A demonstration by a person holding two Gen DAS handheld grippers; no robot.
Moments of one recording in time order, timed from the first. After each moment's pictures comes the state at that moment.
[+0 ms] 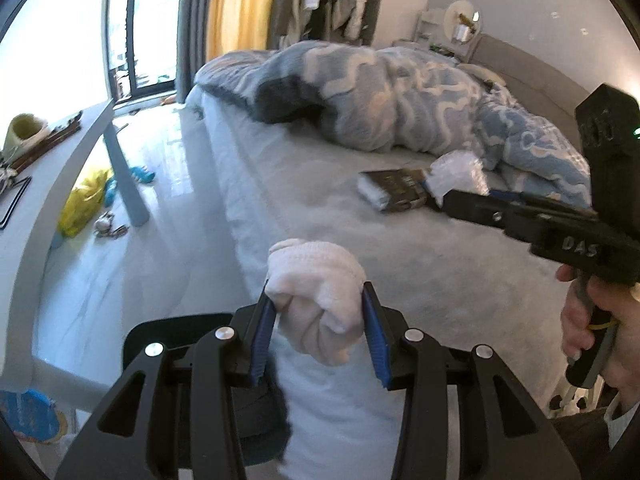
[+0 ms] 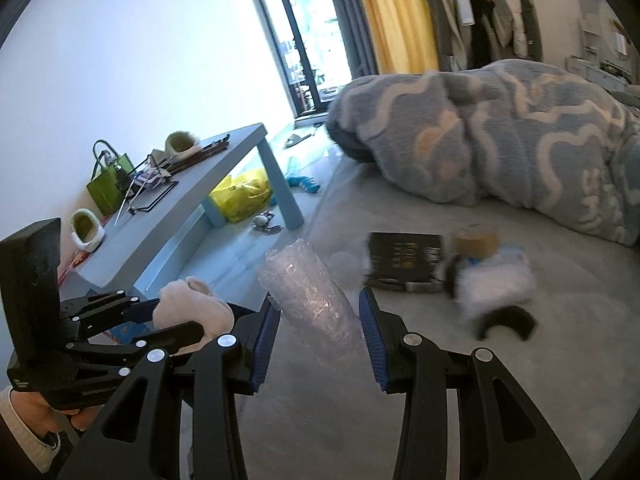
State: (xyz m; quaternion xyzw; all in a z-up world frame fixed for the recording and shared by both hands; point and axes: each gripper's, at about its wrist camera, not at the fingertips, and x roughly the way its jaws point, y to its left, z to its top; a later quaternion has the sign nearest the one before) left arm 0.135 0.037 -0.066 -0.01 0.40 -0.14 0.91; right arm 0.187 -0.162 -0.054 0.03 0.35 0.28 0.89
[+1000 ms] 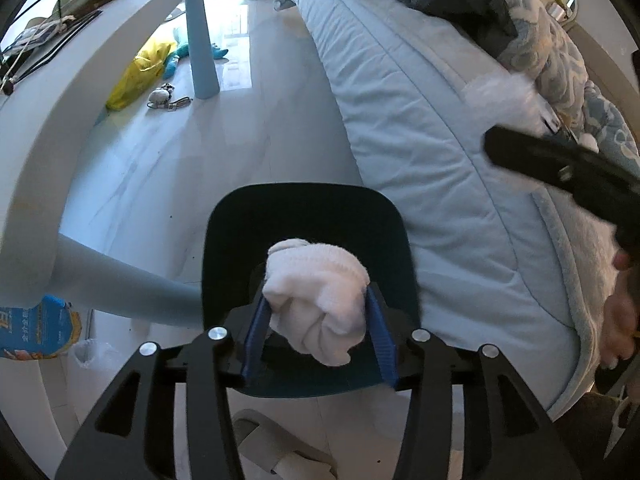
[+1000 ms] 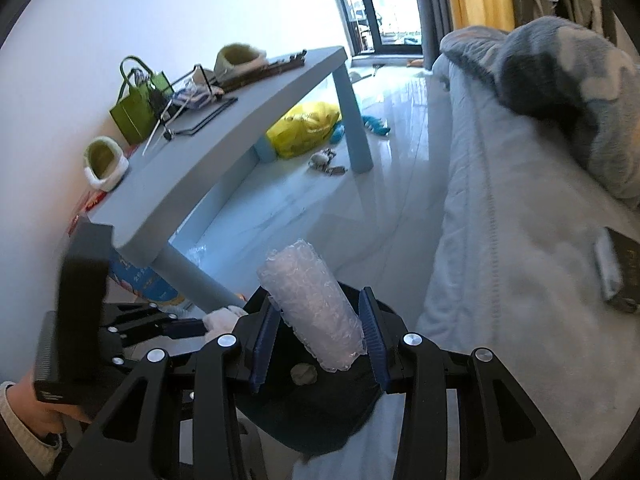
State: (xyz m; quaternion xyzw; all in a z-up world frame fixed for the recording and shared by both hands) left arm 0.131 0.181 -0.149 -0.07 0.55 -0.05 0.83; right arm 0.197 0.026 -0.105 -0.03 0.44 0.35 0.83
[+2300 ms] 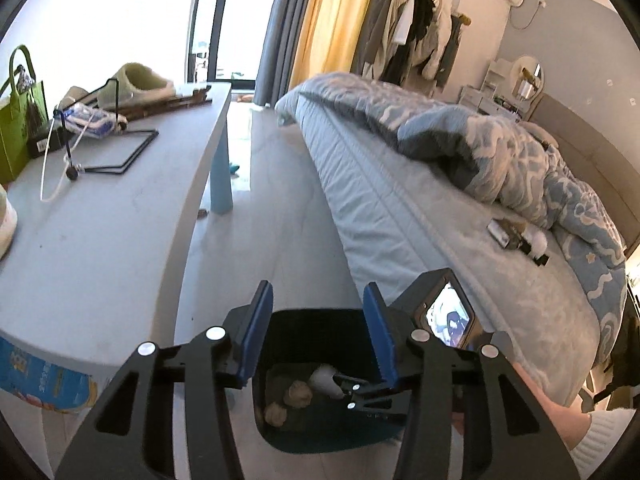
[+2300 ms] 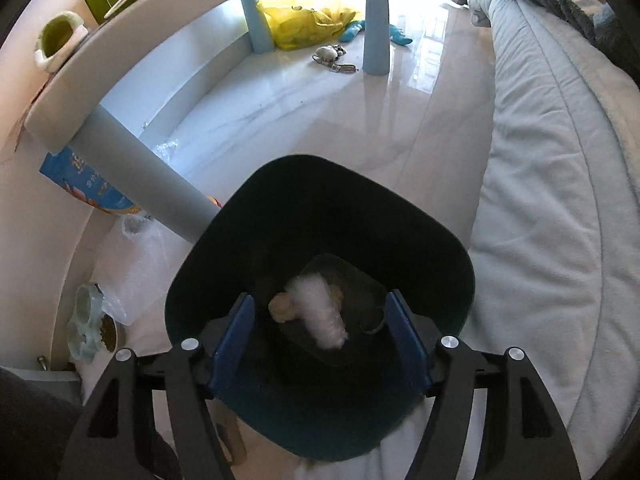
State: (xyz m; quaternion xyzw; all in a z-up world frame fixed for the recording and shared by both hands) left arm 0.102 0.229 -0.043 -0.09 0.36 -0.05 0.93; right arm 0.188 0.113 -0.206 -0.16 0.55 0.33 0.75
